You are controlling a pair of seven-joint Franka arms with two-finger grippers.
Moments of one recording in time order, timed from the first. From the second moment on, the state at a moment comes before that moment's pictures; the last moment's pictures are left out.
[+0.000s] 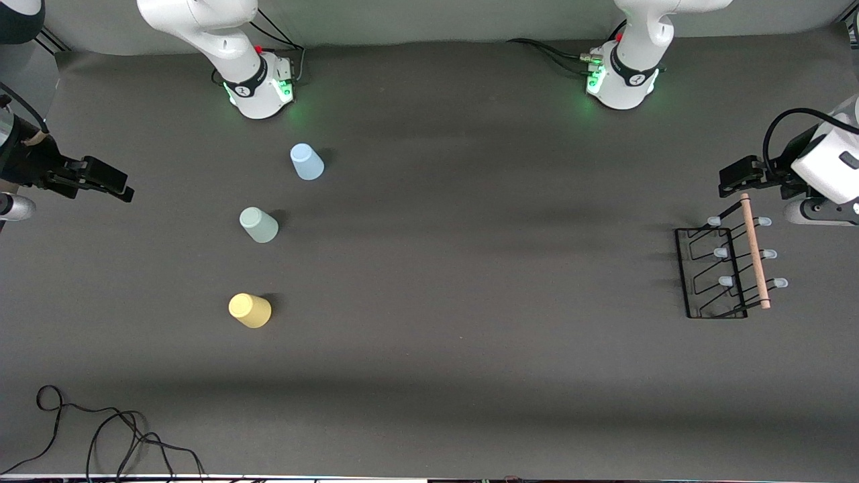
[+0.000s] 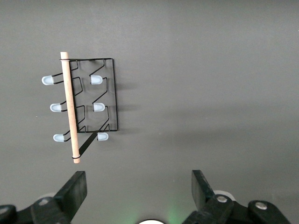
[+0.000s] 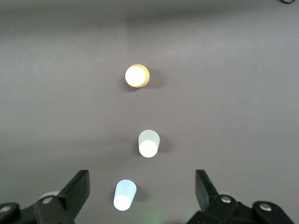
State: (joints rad) left arm -0.05 0.04 0.00 -1.57 0.00 1.51 0.00; right arm 0.08 0.03 -0.05 -1.51 0.01 1.49 0.16
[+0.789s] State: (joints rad) left arm -0.05 0.04 -0.01 -1.57 0.02 1.51 0.00; right arm 0.08 0.03 -0.05 -1.52 0.01 1.49 0.15
